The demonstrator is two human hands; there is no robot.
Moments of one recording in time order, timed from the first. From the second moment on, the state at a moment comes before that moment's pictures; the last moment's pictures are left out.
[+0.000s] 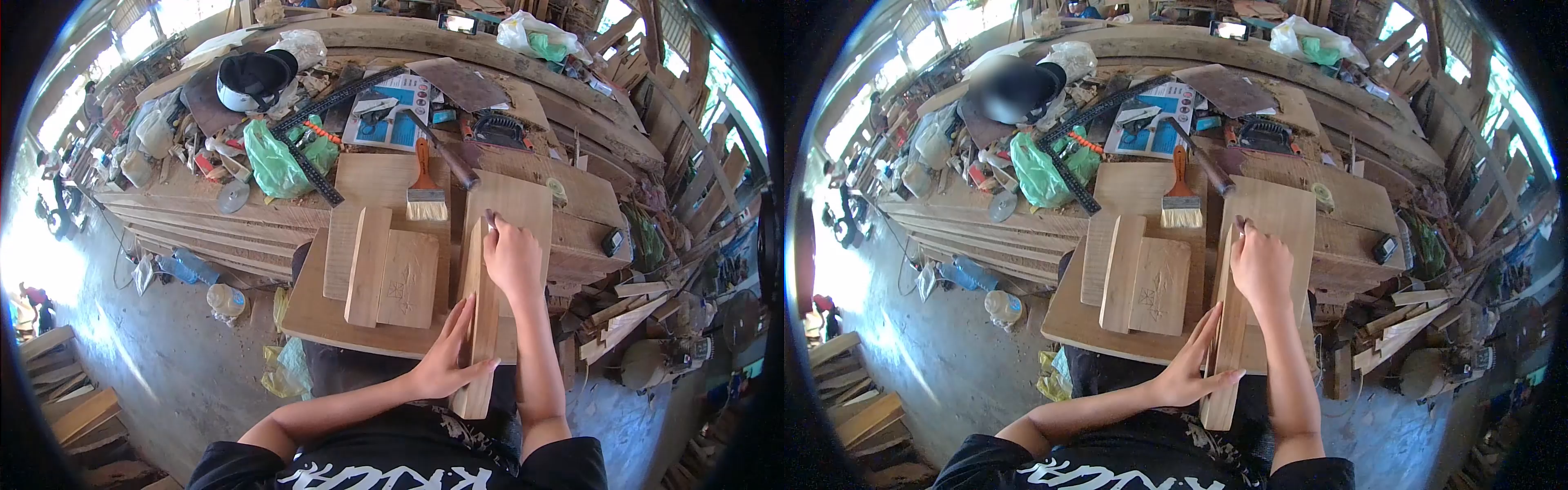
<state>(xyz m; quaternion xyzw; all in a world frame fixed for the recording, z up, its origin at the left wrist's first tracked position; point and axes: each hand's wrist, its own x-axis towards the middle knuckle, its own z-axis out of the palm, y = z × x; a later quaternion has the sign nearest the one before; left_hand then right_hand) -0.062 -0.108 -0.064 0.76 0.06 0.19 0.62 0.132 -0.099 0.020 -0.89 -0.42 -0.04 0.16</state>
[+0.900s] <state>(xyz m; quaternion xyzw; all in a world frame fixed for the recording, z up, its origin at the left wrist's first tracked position) -0.063 -0.107 -0.061 0.75 0.05 0.17 0.64 0.130 -0.103 0.021 -0.89 -0.43 -0.07 0.12</state>
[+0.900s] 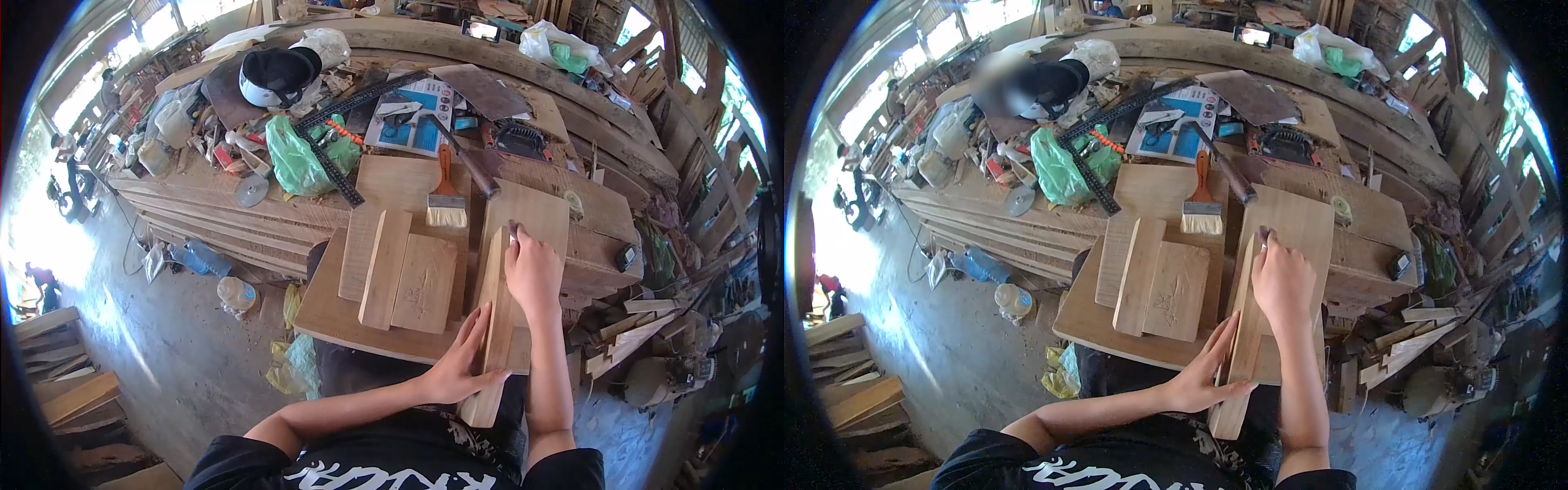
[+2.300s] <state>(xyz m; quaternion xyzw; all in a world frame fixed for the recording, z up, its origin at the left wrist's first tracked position) -0.078 -0.100 -0.038 0.67 0.10 0.17 0.72 0.164 0.082 -0.007 -0.85 -0.52 0.02 0.09</state>
